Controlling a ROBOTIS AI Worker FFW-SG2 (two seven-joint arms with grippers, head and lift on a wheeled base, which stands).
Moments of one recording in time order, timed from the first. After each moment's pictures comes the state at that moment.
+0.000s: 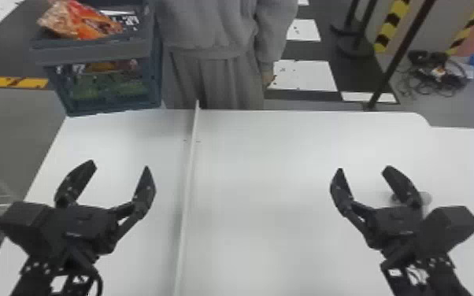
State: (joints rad) left arm 0.65 0.00 0.06 -2.13 0.03 0.01 -0.19; right arm 0.54 0.00 -0.11 -1.92 -0.08 -0.12 0.21
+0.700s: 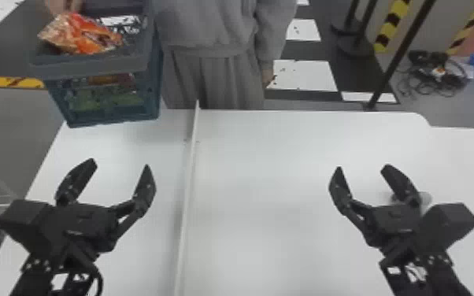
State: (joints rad) left arm 0.64 0.01 0.06 -2.12 0.04 0.01 -0.19; right arm 0.54 0.00 -0.11 -1.92 -0.08 -0.10 0.21
